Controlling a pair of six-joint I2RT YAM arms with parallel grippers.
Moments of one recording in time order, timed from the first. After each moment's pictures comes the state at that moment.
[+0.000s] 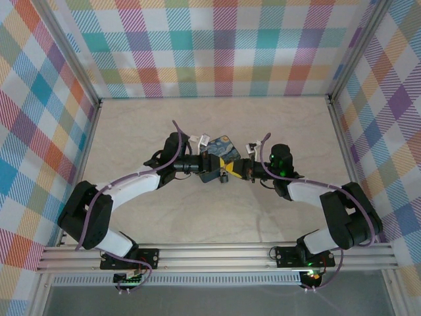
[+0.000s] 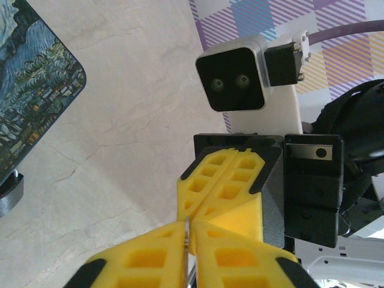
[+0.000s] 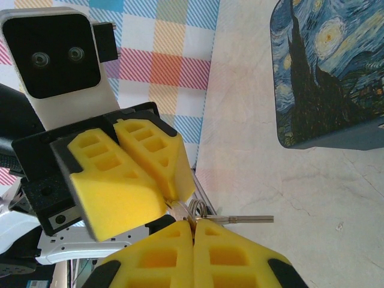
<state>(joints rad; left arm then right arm) -0.59 1.49 0.87 0.15 0.69 -0.82 0.41 1.44 0.53 0.66 -0.96 1.15</state>
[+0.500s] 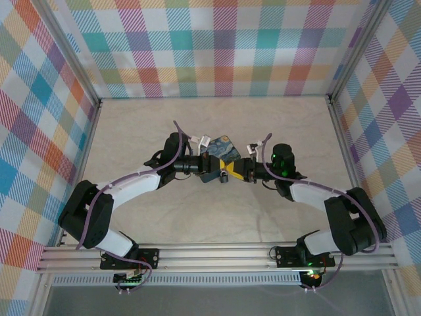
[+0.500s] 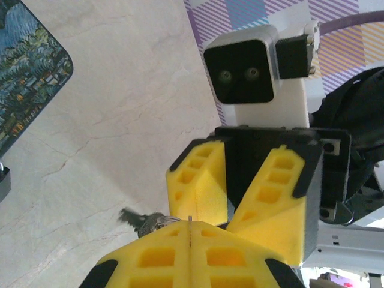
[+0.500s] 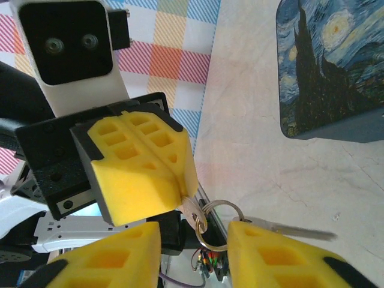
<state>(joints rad) -0.58 1.50 0.87 0.16 0.74 -0.82 0.38 1.38 0.53 0.56 -0.98 1.07</state>
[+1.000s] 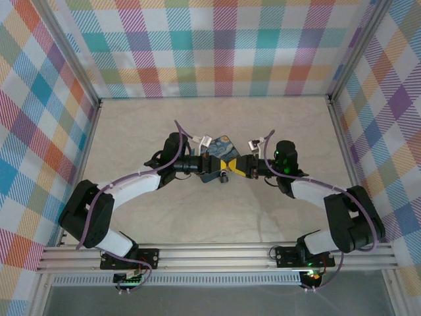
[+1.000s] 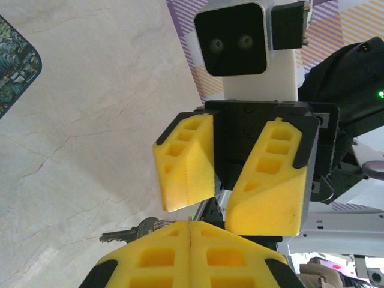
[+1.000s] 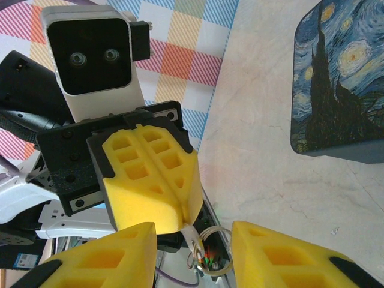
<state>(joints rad) -0.58 1.50 0.86 0.21 0.80 -0.82 0.35 1.42 0.56 0.61 -1.05 1.04</state>
